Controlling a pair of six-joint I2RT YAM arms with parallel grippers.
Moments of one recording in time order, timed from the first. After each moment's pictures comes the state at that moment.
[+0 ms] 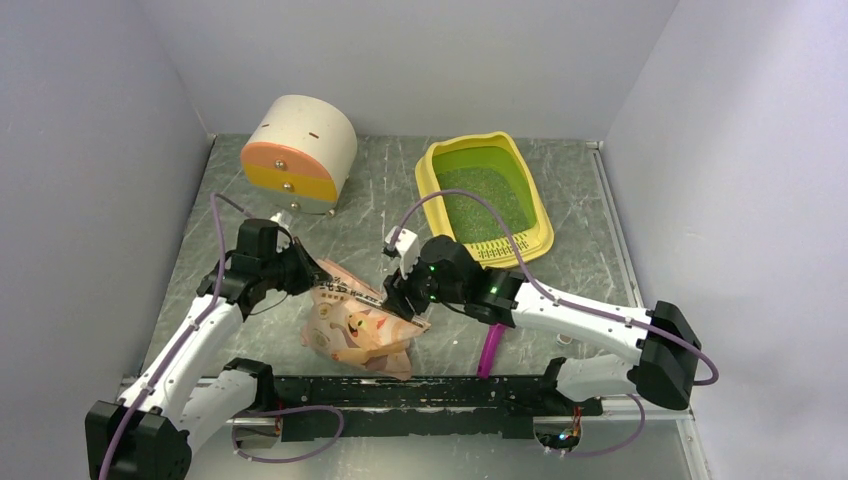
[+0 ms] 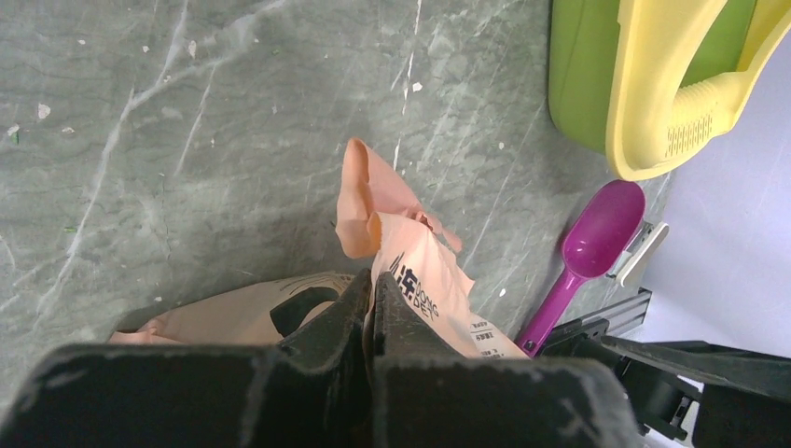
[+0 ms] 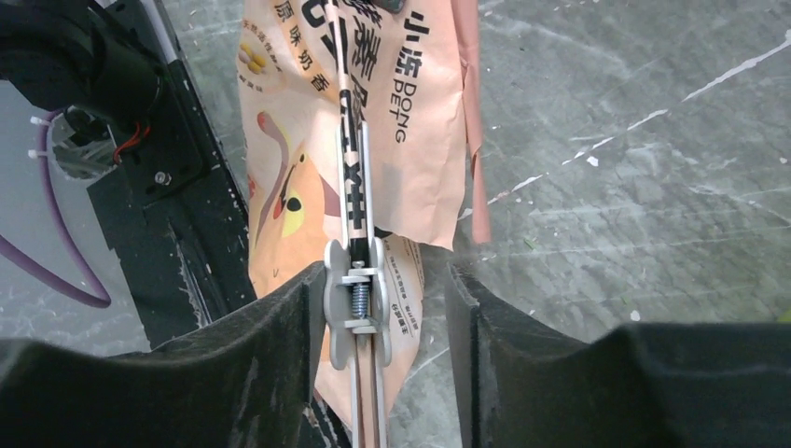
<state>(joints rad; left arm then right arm) -0.23 0.90 0.64 -0.52 0.30 -0.73 1.06 1.26 0.88 -0.15 -0.13 0.11</state>
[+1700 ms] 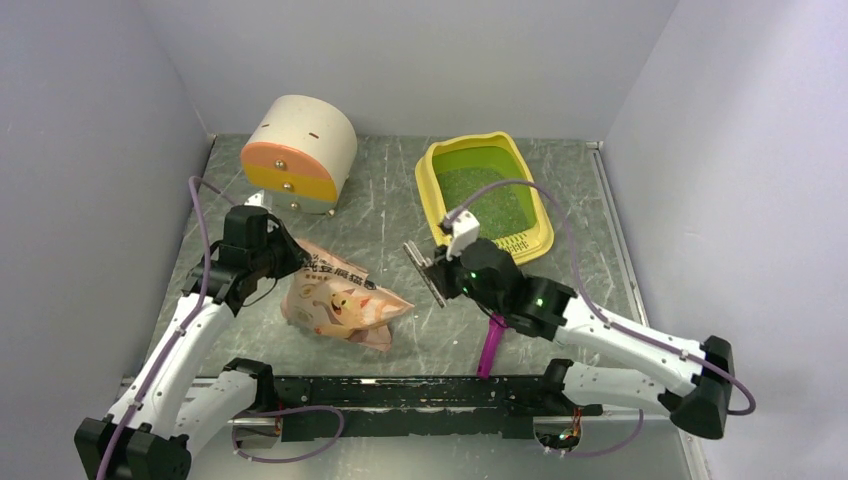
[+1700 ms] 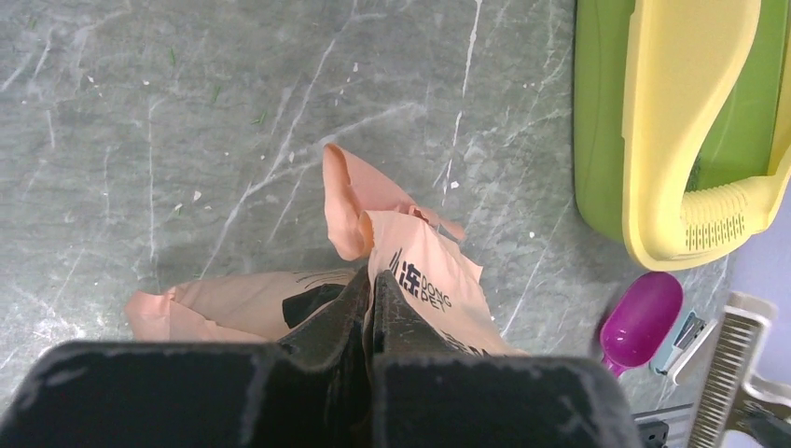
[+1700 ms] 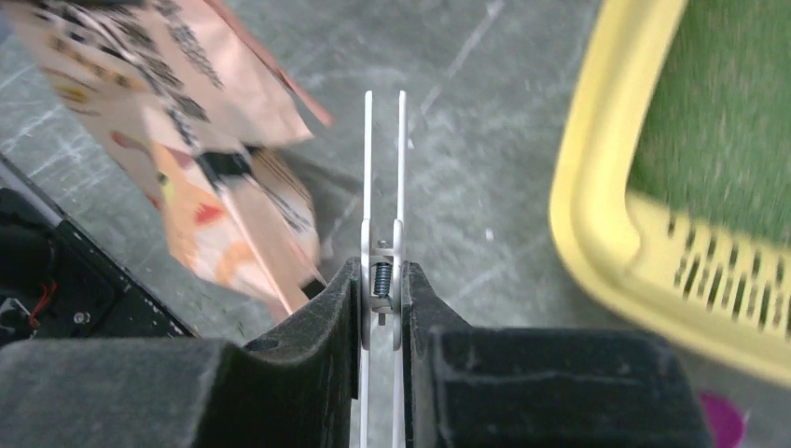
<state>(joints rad) -0.23 0.89 0.79 -0.60 0.06 -0.66 1.04 1.04 0.89 -0.30 0.28 0.26</state>
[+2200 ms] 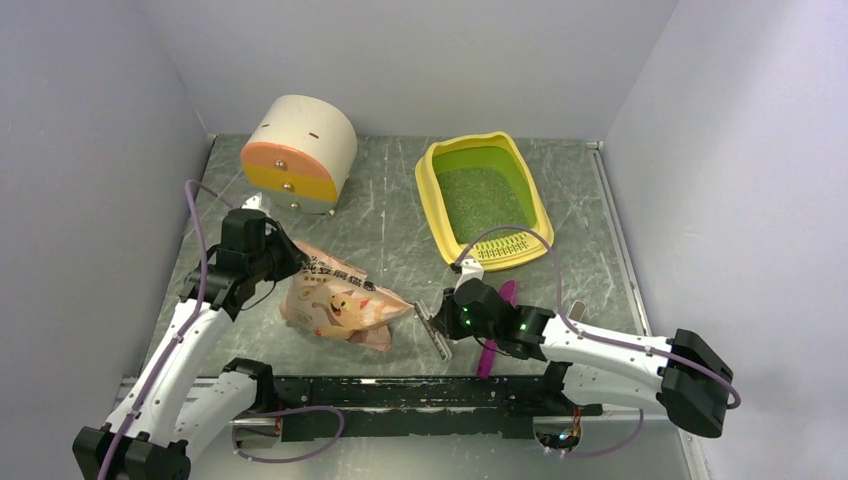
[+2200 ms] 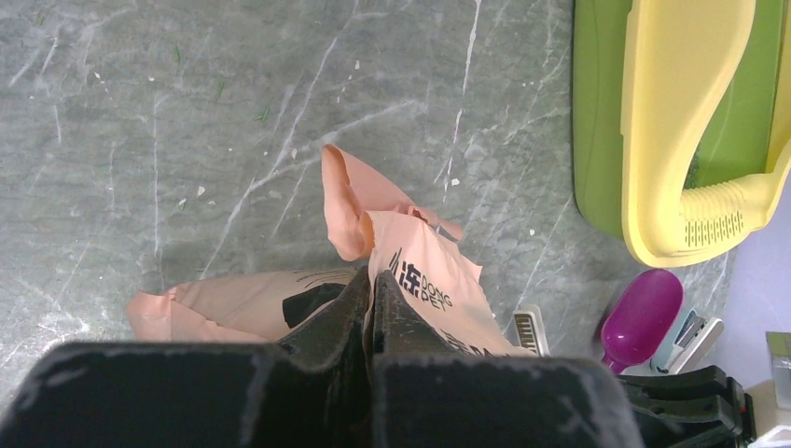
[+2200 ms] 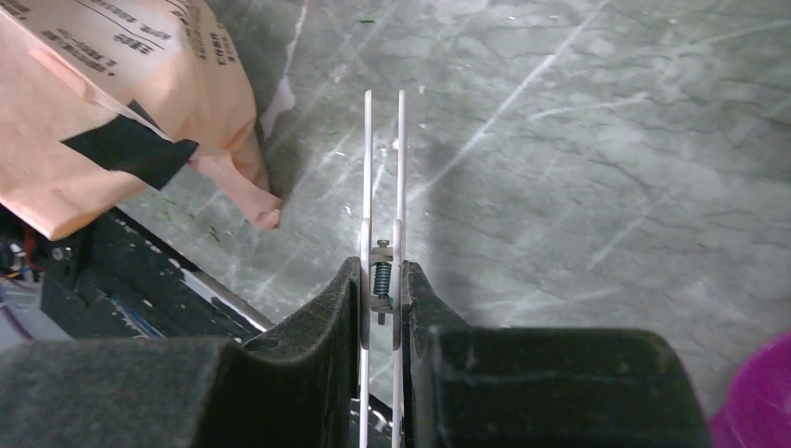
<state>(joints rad) -0.23 0.85 0.78 -0.62 0.05 -0.66 1.04 1.00 0.45 -0.17 0.18 0.69</state>
